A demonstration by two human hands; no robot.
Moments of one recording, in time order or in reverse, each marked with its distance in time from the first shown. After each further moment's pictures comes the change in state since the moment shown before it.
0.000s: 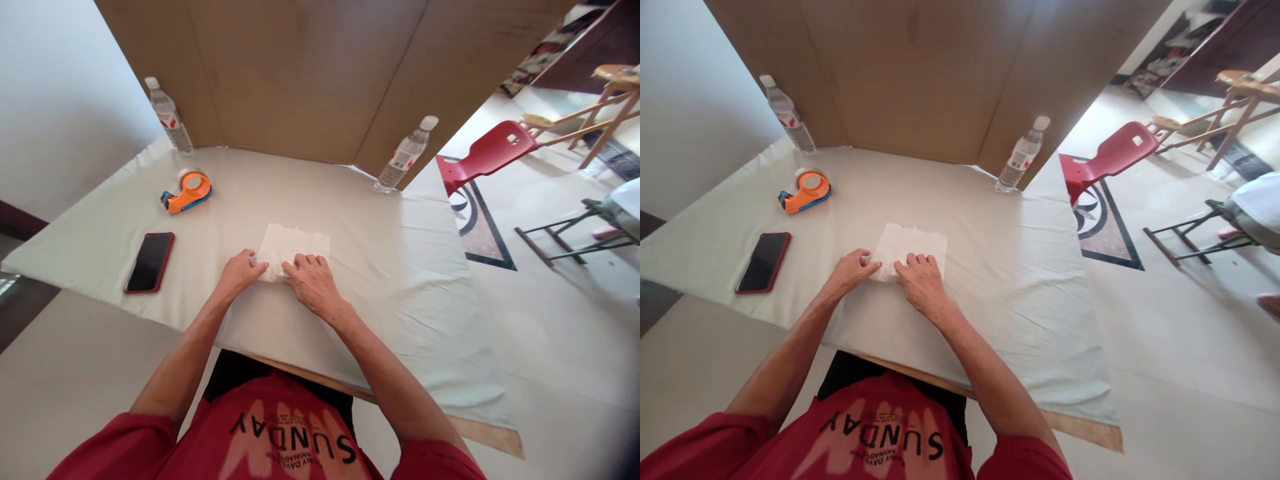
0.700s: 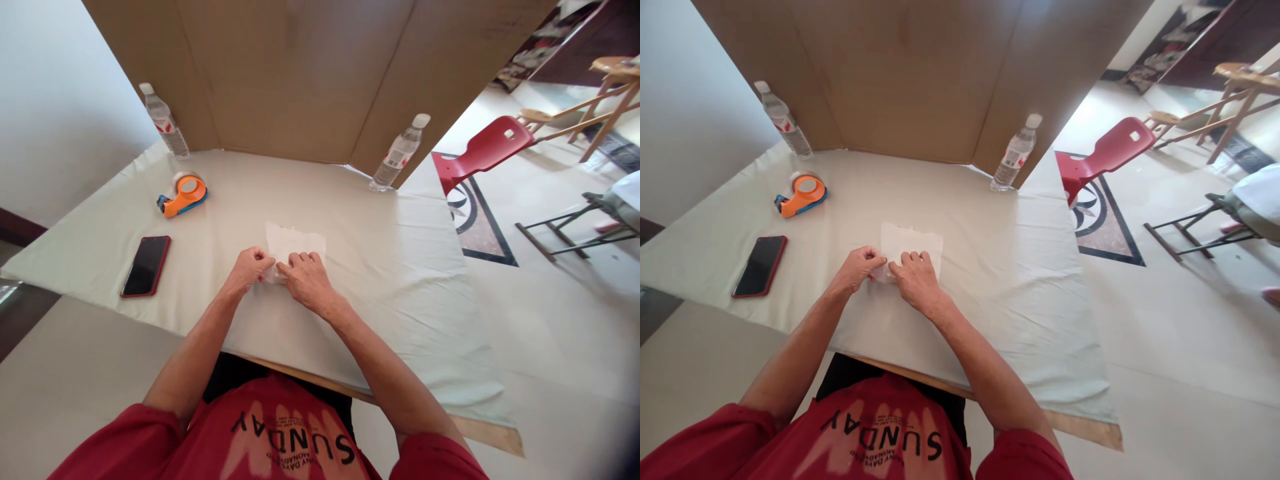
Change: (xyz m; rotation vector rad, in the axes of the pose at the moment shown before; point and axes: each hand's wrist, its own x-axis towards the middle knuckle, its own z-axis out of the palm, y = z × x) left_hand 0.000 0.031 0.016 -0.798 -0.041 0.011; right_hand 0.008 0.004 0.002 0.044 -0.029 -0.032
